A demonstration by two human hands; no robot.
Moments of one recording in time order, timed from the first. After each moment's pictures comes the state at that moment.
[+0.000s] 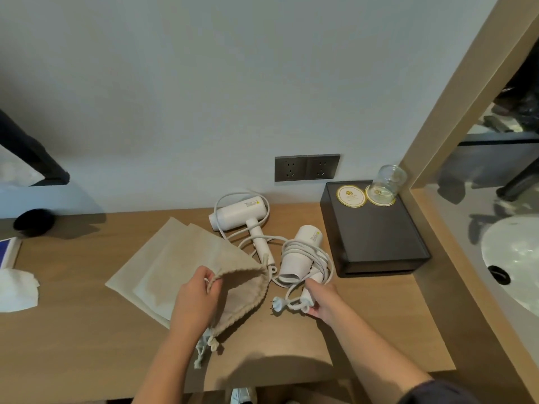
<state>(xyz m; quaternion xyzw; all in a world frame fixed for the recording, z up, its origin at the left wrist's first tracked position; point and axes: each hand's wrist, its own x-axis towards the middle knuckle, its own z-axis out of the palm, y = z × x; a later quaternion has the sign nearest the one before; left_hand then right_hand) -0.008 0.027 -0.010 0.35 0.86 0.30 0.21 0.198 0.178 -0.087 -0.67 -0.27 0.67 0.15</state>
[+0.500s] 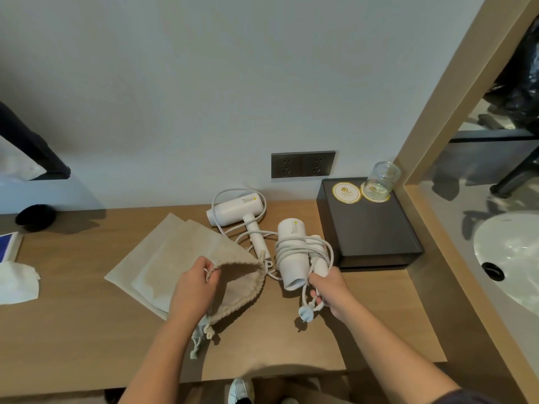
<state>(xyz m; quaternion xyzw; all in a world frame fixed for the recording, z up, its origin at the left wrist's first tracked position) -0.006 0.034 -0.011 0.38 0.87 0.25 0.19 0.224 0.172 -0.044 -0.63 -0.43 0.63 0.15</state>
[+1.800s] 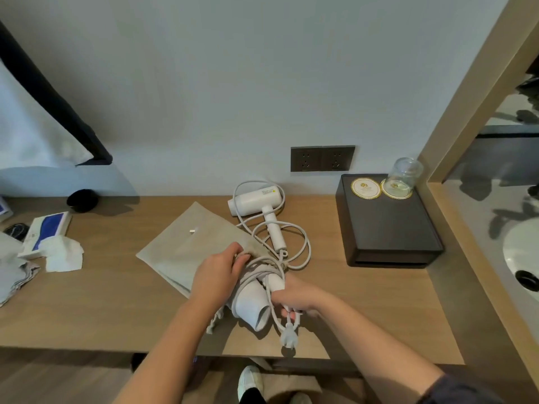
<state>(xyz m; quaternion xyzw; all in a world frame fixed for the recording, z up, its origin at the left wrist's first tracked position) 0.020 0.020 0.010 0.50 0.84 0.19 0.10 0.177 0.124 -0.036 -0.40 -0.64 0.64 -0.15</state>
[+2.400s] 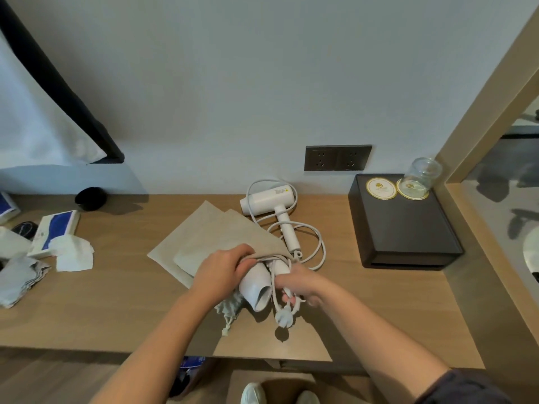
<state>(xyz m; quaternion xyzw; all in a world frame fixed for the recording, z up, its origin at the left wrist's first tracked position) -0.023 0.012 0.011 0.57 0.79 0.18 0.13 0.133 0.124 -0.026 -0.47 -0.57 0.67 -0.10</state>
